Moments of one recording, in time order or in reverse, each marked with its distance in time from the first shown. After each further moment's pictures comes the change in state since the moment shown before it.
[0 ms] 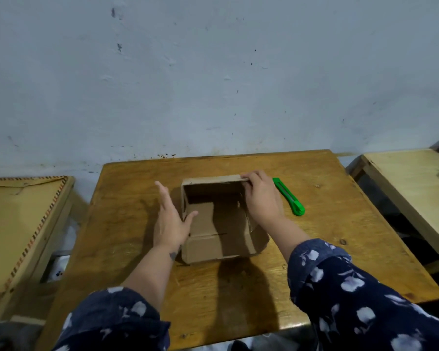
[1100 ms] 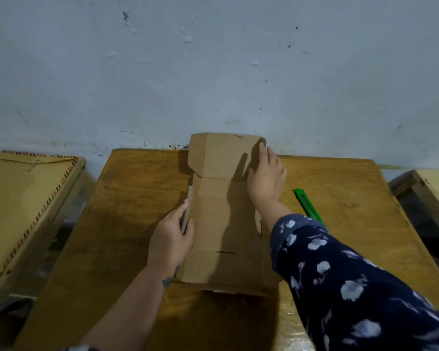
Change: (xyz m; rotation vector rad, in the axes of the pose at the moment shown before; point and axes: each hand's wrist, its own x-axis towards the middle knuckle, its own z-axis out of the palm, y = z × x) left_hand 0.002 -0.011 0.018 0.084 0.109 0.116; right_hand 0.099 0.018 0.068 -0.119 0.013 0.081
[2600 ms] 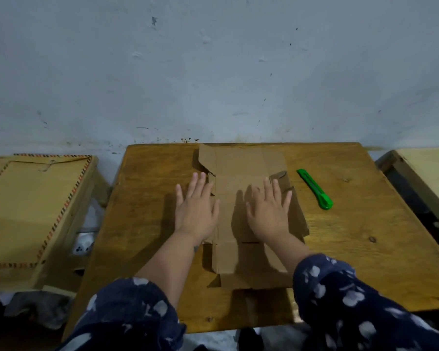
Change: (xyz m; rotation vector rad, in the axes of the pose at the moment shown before) left_hand 0.001 0.002 -0.030 0.488 -0.231 0.221; right_hand -0.144 -0.019 -0.012 -0.290 -0.255 -0.062
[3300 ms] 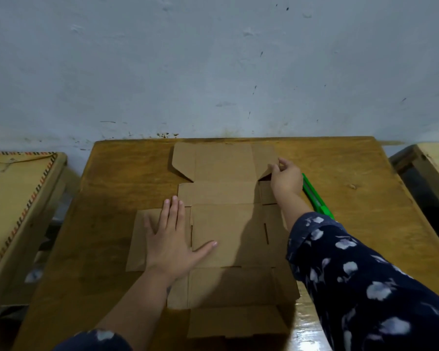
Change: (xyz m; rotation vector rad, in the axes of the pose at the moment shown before) left_hand 0.011 -0.002 0.062 0.183 -0.243 -0.167; right_hand 0.147 0.077 0.010 0.800 0.119 0.585
